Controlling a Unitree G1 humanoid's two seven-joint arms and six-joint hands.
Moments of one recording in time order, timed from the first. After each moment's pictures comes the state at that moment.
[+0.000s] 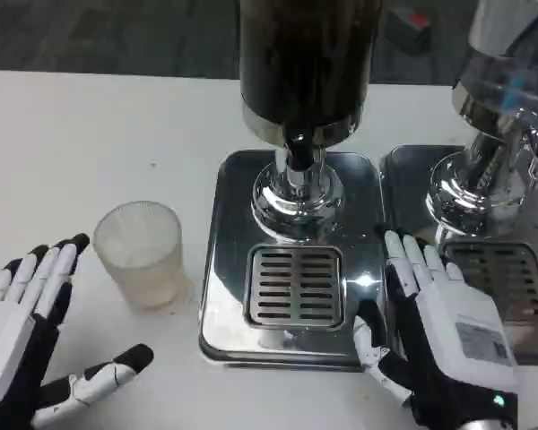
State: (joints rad) left arm 0.38 0.58 0.02 0.11 0.71 -0.42 0.41; right arm 0.33 -0.17 0.41 -0.24 -0.98 0.18 -0.27
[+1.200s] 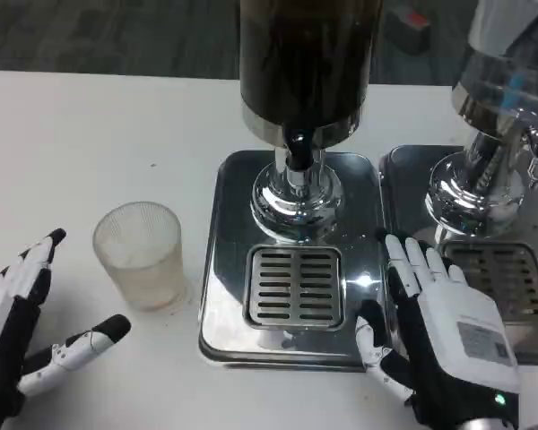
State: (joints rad) left arm 0.17 0.56 0.02 0.43 0.47 -0.51 0.25; right arm 0.32 -0.17 0.40 -0.24 -0.97 0.20 -0.25
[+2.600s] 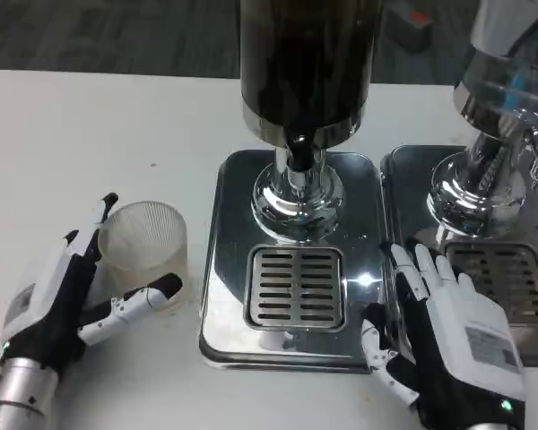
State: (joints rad) left arm -0.20 0.46 -0.13 0.94 0.44 -0.71 0.35; right arm 0.35 -0.15 0.41 -0.28 -0.97 0.25 -0.23
